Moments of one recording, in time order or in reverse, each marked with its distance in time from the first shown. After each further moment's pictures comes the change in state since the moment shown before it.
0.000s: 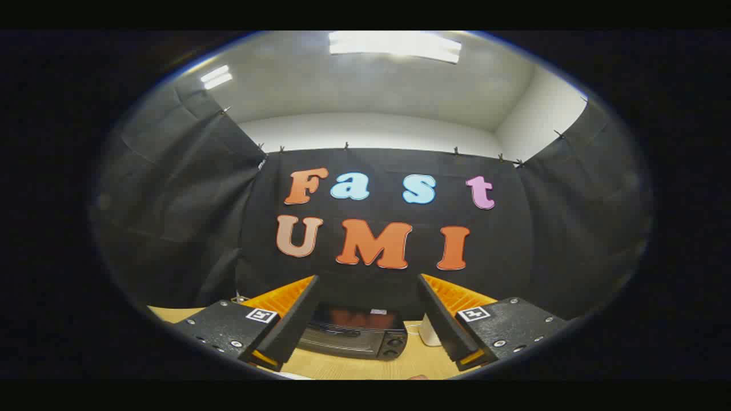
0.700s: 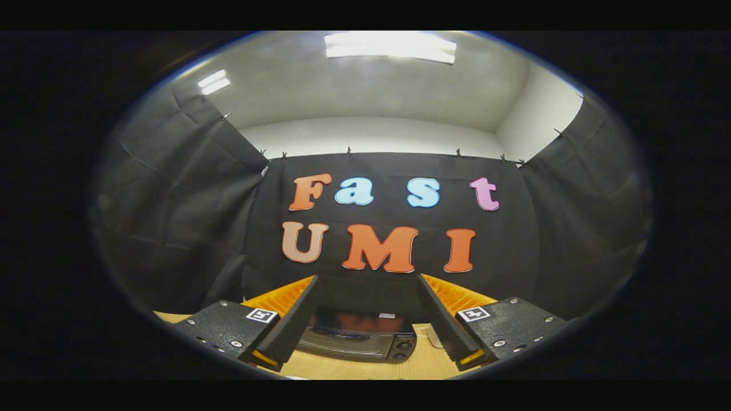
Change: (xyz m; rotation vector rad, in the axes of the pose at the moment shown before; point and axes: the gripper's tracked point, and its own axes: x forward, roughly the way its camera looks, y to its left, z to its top) arm 0.002 0.006 0.011 0.041 -0.028 0.021
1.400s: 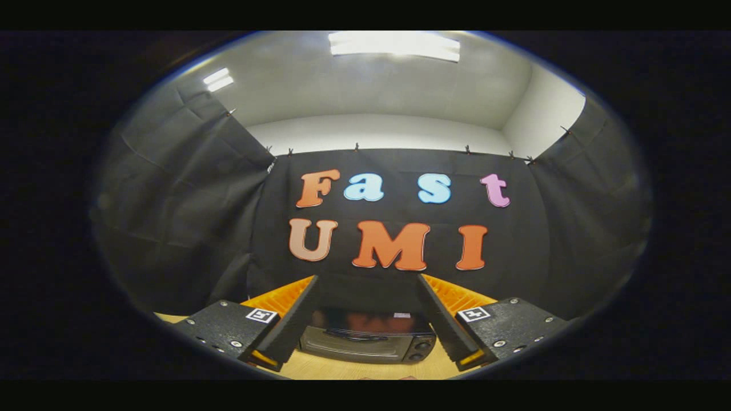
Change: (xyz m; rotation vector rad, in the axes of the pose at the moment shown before) arm 0.025 0.035 -0.028 0.006 0.037 0.017
